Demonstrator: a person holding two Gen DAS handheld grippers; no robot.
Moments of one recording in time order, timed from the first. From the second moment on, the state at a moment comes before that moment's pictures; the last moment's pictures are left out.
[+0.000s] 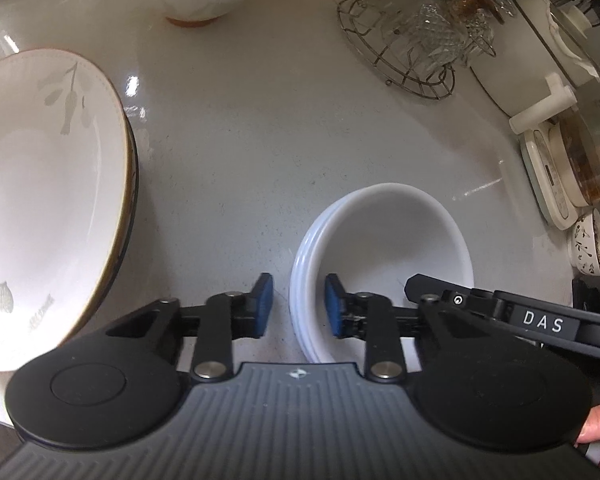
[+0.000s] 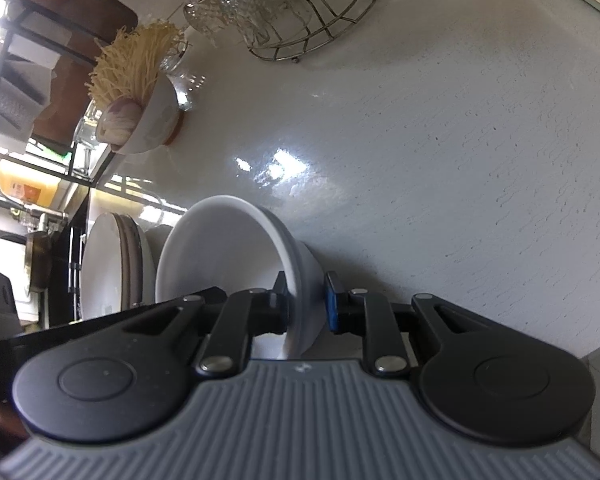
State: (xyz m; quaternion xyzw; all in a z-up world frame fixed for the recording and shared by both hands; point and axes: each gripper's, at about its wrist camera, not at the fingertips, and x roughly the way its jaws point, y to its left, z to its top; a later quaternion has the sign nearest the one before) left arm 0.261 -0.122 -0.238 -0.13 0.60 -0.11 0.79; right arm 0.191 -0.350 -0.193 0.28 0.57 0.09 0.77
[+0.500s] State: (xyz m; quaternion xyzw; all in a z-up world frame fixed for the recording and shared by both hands) left arm 0.255 -0.112 -0.224 -0.15 0.60 -0.10 0.78; right arm 0.189 -0.340 -0.177 0.26 0.56 0.10 0.78
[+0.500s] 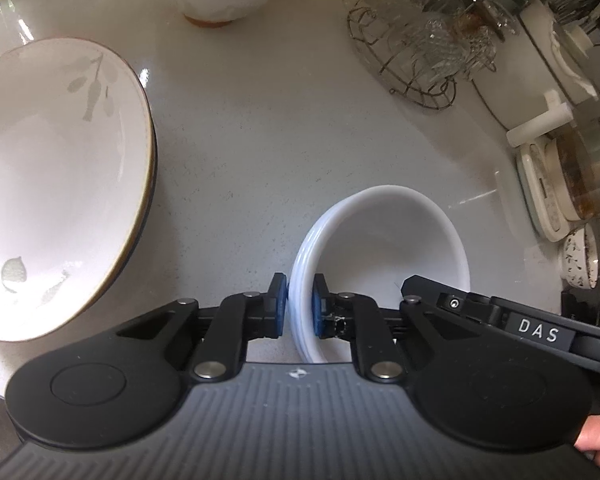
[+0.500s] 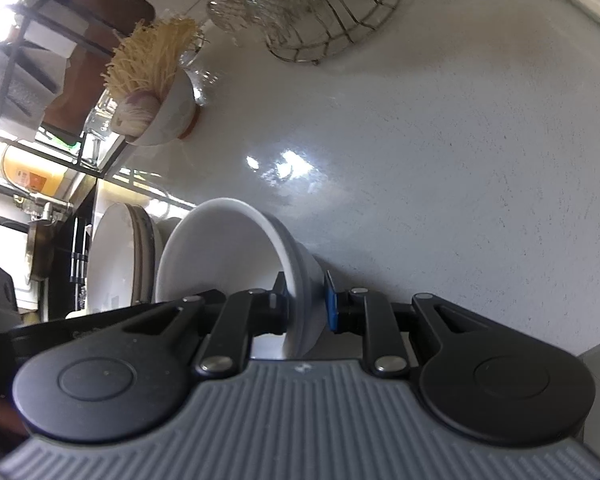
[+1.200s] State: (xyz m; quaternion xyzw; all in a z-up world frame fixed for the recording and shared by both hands) left arm 0.246 -0.076 -0.130 -0.12 0.54 -0.17 0.81; right arm 0.177 -0.299 -0.098 0.23 0.50 0.09 0.83
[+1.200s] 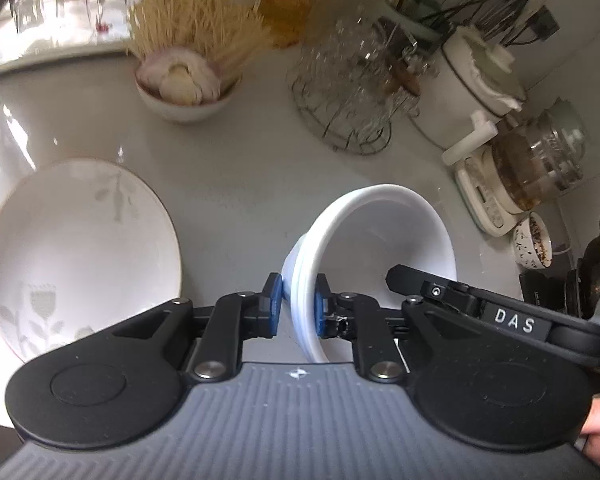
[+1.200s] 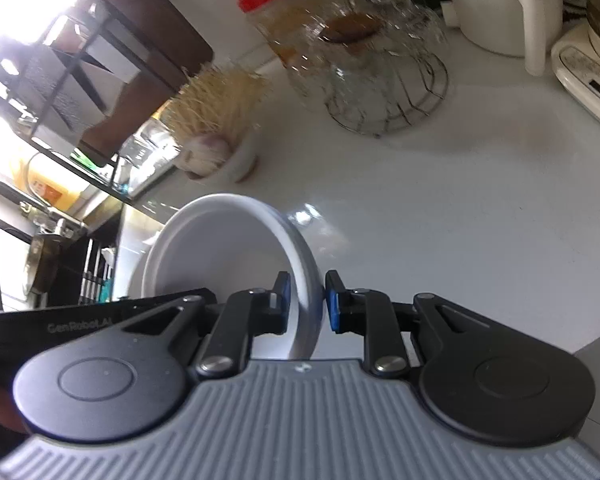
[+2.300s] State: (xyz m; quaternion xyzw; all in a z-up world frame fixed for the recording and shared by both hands) left arm 0.256 0.108 -0.161 -0.18 0.53 -0.10 0.82; right arm 0.219 -0.125 -0.127 0.19 0.55 0.12 0.81
